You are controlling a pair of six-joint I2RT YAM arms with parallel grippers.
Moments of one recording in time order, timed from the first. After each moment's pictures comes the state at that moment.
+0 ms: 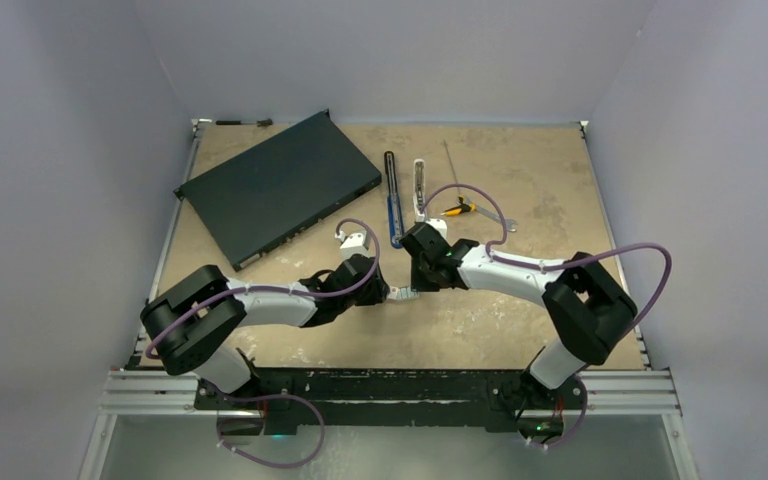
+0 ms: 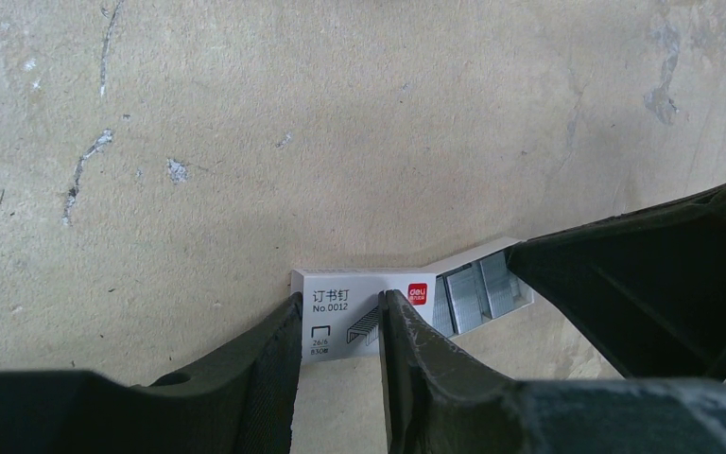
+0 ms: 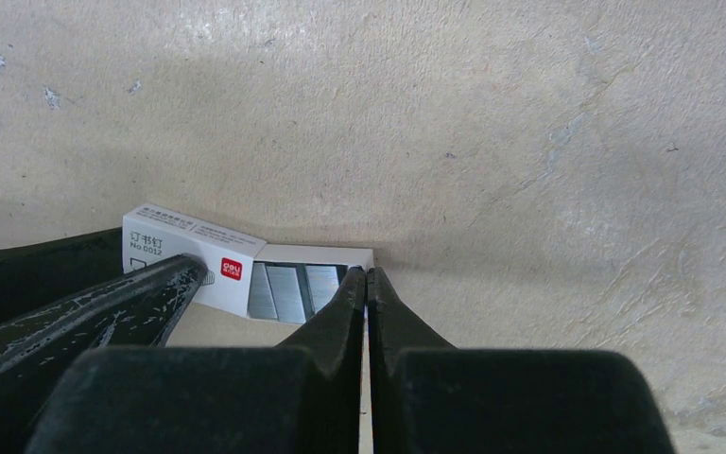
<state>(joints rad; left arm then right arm) -0.92 1.55 0.59 0.23 -0.27 -0.88 0.81 1.60 0.92 -0.43 0.19 0.75</state>
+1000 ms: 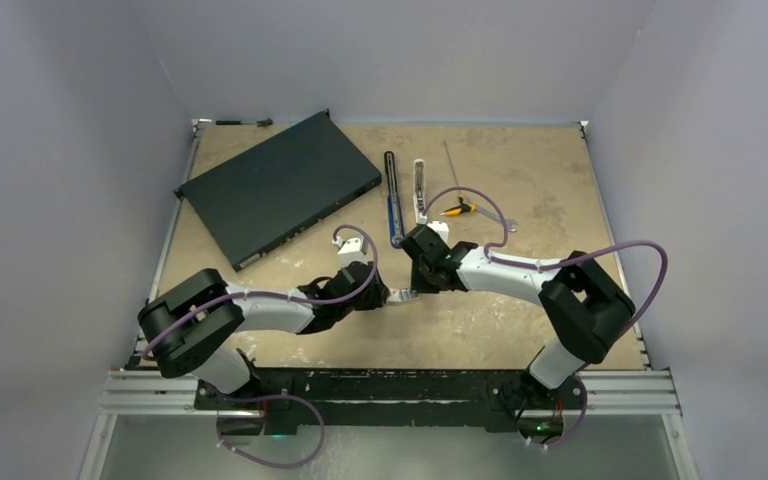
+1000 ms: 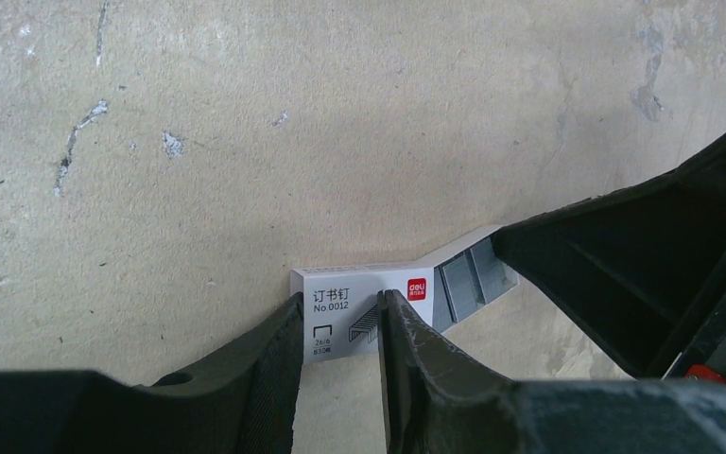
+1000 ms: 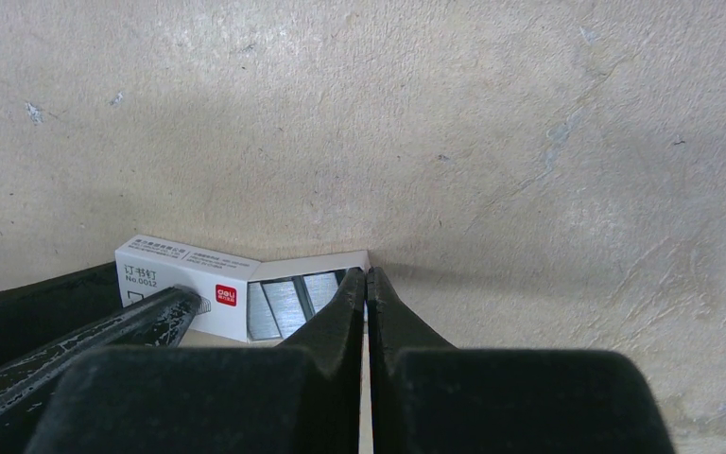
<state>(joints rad) -0.96 1.53 0.54 0.28 -0.30 -0.92 0.81 1.61 0.90 -0.41 0.20 0.79</state>
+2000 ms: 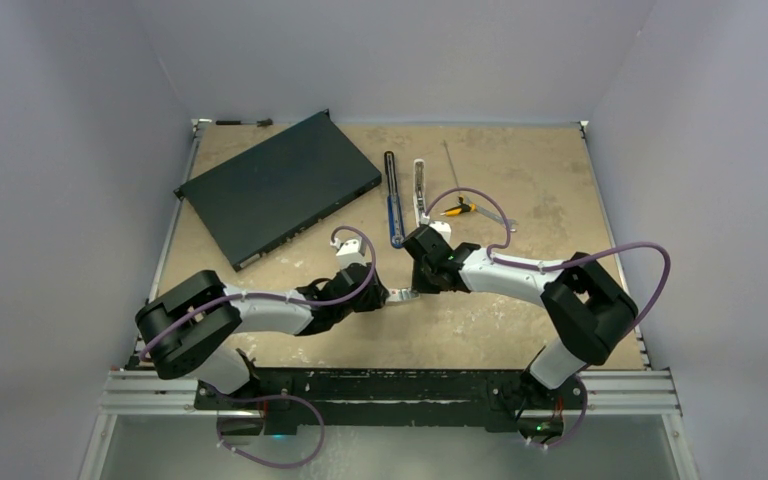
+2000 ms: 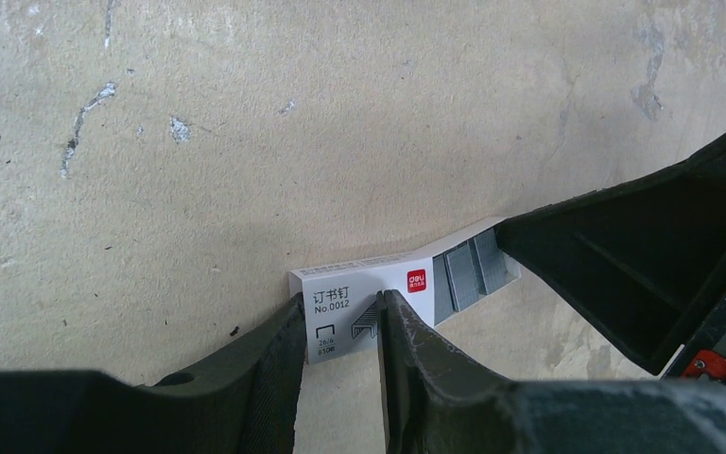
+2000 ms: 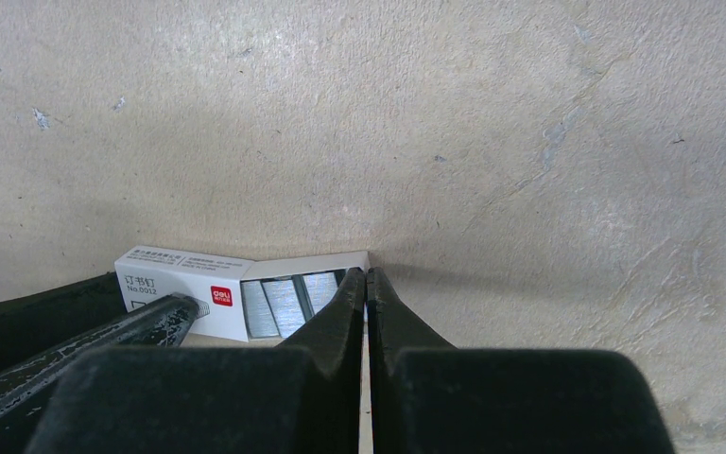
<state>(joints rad) -0.96 1.51 0.53 0.28 -0.31 -0.93 0.80 1.60 0.87 -0.38 0.20 0.80</state>
